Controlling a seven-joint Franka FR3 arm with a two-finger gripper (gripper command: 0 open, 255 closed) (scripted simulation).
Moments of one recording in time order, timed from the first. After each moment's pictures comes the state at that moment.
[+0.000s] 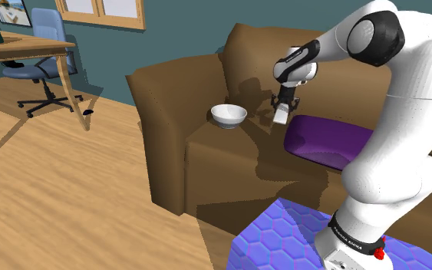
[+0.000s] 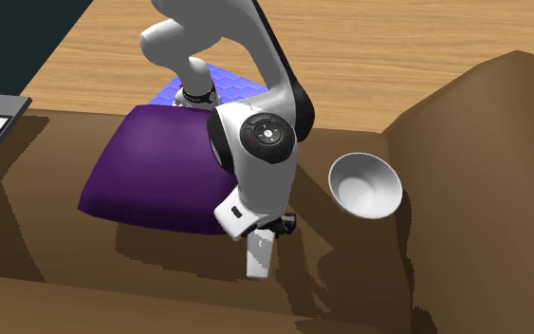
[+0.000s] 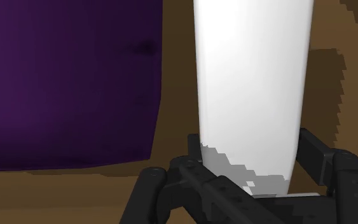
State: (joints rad) arm -0.45 0.23 -0.18 -1.94 -0.07 2.26 0.55
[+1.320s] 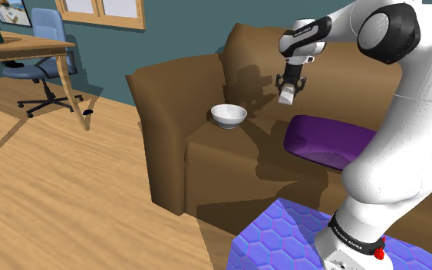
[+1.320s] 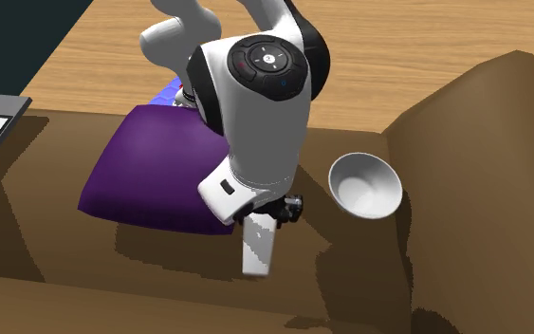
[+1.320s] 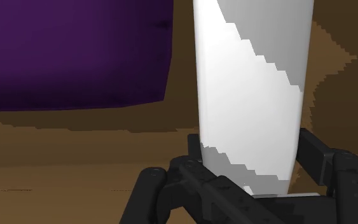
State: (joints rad) arm -0.45 0.15 -0.18 -1.77 -0.07 2.01 0.54
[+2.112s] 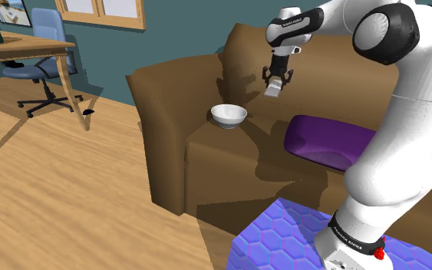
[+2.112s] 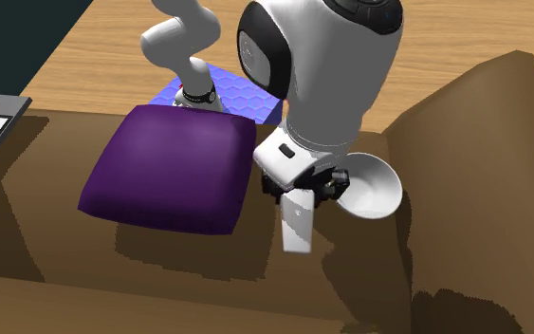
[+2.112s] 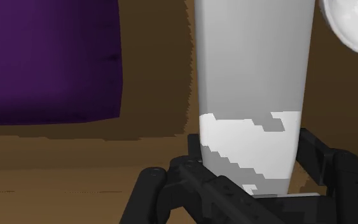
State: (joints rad) arm -0.37 0.16 -0.12 -1.66 -0.09 1.90 0.67
